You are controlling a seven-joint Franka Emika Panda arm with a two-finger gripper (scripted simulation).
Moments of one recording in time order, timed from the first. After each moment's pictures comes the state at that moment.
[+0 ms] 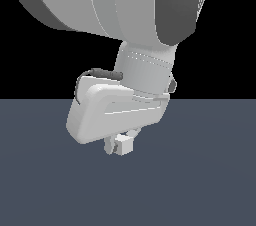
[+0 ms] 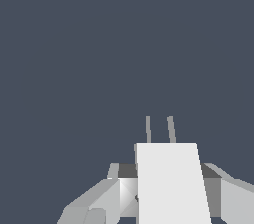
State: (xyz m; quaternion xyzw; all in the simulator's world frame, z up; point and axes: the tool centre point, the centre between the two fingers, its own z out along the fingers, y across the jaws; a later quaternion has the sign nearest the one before) arm -0.060 0.015 0.014 -0.90 -0.40 -0.17 0.08
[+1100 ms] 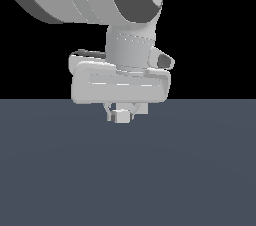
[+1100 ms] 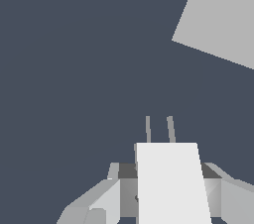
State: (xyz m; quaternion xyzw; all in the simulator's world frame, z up) arm -0.015 0.017 0.060 -0.96 -0.19 -0.18 0.04
